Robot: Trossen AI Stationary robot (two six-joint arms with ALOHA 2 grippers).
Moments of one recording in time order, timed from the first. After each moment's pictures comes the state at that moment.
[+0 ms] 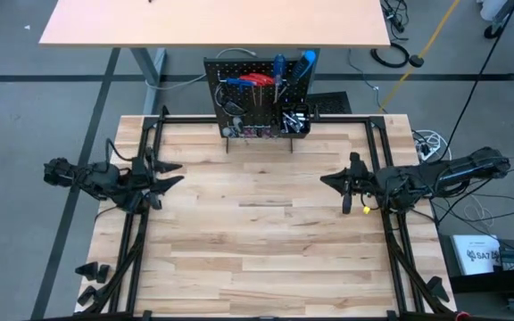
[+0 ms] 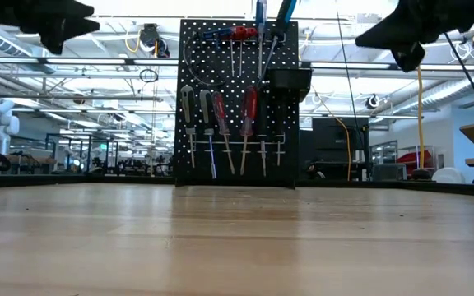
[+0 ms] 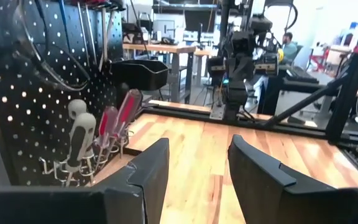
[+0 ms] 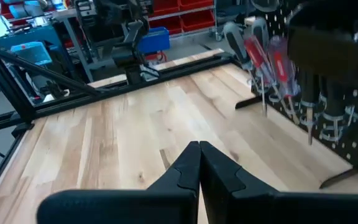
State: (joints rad) left arm -0.31 0.10 0.36 -0.25 -0.53 -0.04; right arm 0.23 0.64 0.48 -0.07 0.46 0.33
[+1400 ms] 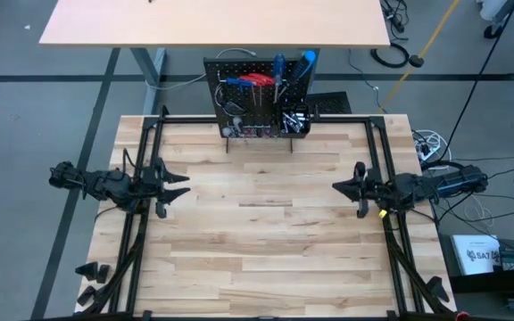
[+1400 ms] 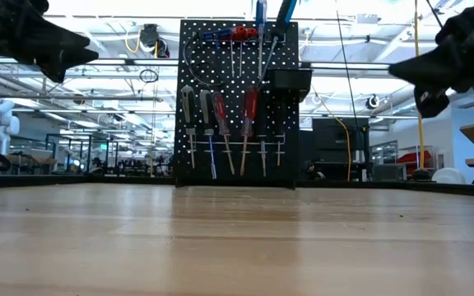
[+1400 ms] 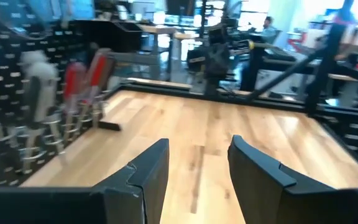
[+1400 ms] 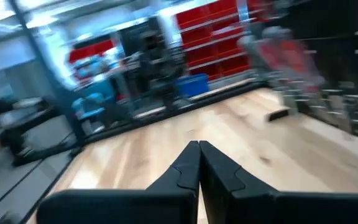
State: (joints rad) left arm -0.31 0.00 0.19 -0.24 -0.44 -0.09; right arm 0.23 0.03 0.01 0.07 0.37 0.32
